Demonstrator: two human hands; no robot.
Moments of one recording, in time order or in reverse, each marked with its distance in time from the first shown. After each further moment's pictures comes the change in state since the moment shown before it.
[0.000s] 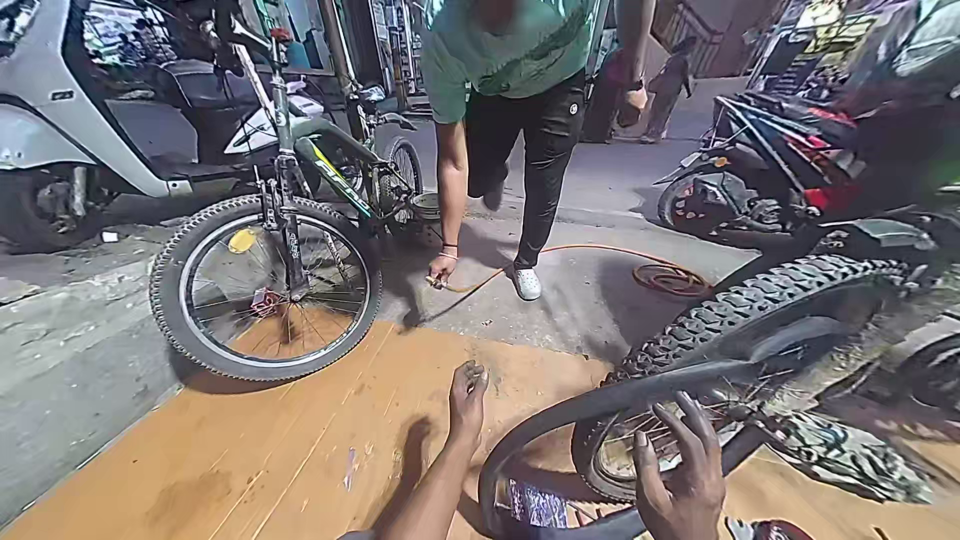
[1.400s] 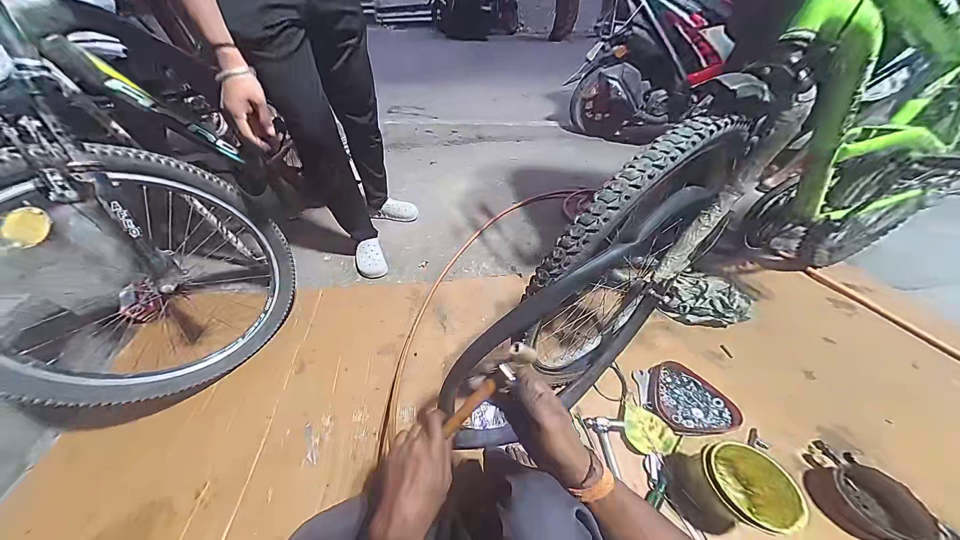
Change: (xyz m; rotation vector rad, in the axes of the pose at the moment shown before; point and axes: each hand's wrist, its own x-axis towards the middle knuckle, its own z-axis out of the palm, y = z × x) left_hand -0.158 0.052 -0.056 1.402 -0.490 0.393; right_hand -0.044 -0.075 0.026 1.223 -0.445 0.702
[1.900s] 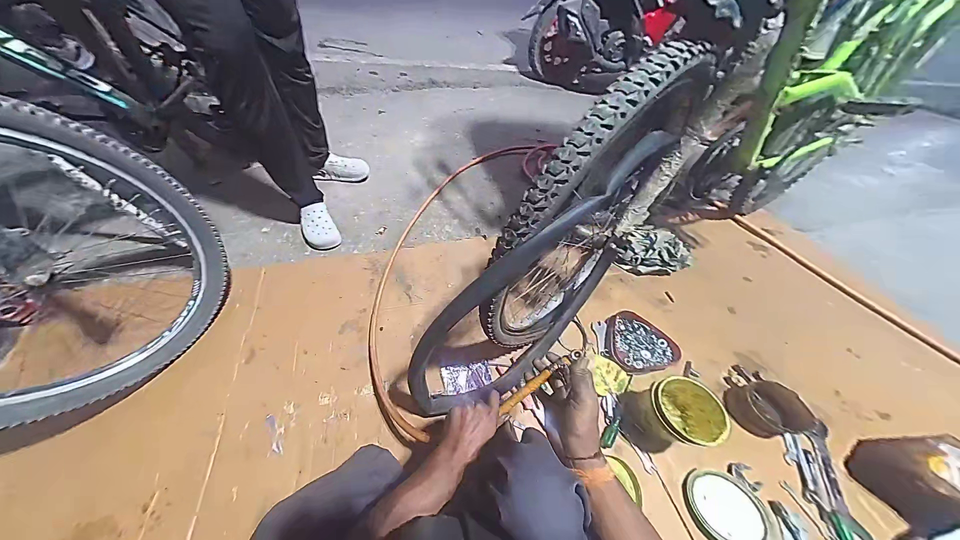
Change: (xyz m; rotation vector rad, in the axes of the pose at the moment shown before) left_hand 0.037 0.079 0.104 -0.006 -0.728 0.181; right_hand -0.070 0.027 -0.066 0.093 1.037 0.117
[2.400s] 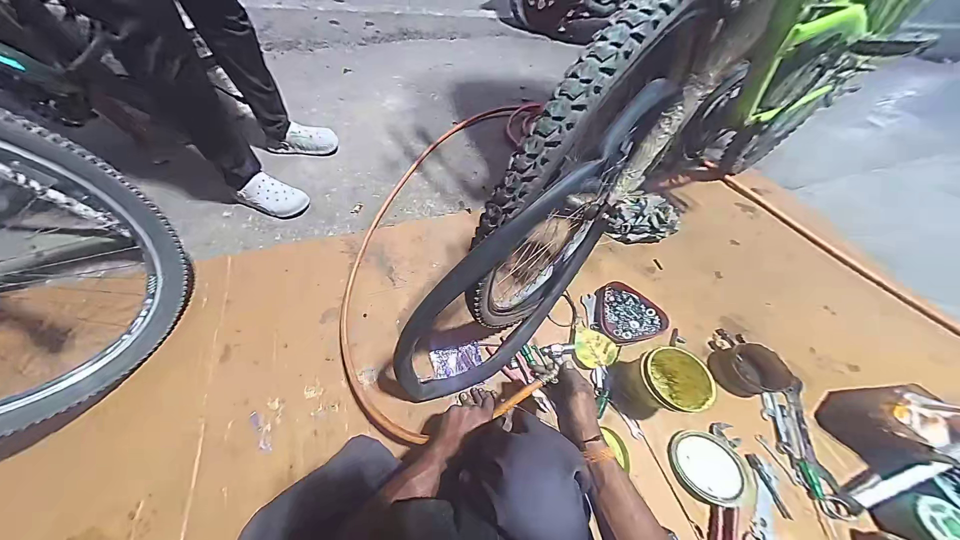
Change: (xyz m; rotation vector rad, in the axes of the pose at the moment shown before) left_hand 0.013 -0.017 0.055 -0.049 -0.161 0.134; right_hand 0.038 0.045 -0.095 -0.315 0.032 0.055
